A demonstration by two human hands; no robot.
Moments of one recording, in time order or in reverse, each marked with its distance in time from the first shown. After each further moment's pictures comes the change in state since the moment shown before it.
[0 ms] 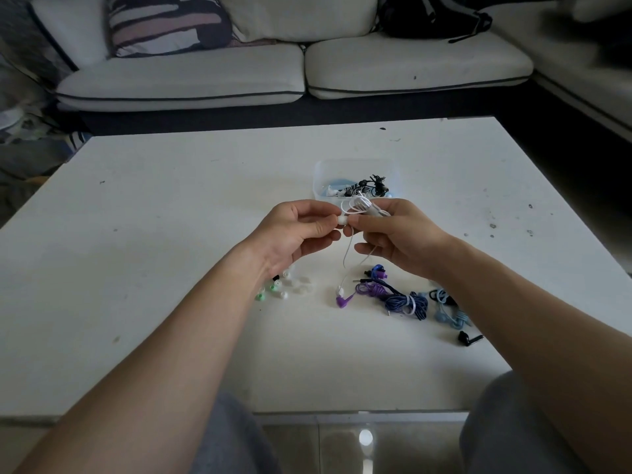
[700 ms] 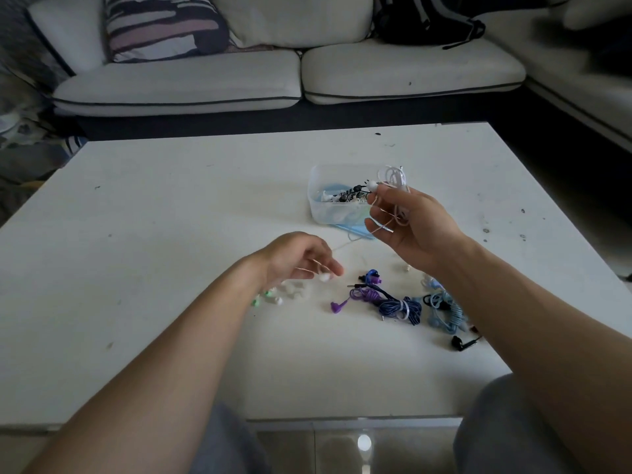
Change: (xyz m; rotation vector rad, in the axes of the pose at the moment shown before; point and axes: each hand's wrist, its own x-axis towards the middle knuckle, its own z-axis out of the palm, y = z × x) left_hand 0.004 -0.012 0.000 0.420 -0.187 -0.262; right_hand 0.002 -0.011 -0.017 0.407 0.295 -0.030
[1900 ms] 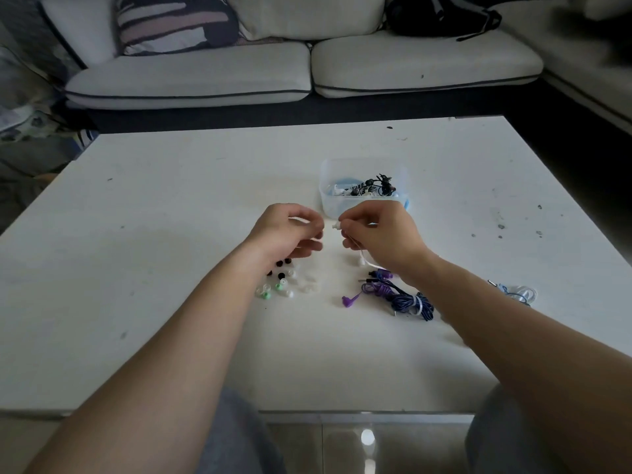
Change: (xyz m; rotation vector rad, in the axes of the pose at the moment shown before) left_hand -0.002 -0.006 -0.022 -0.071 0.440 0.111; right_hand 0.000 0.044 0.028 -0.794 0.011 -0.246
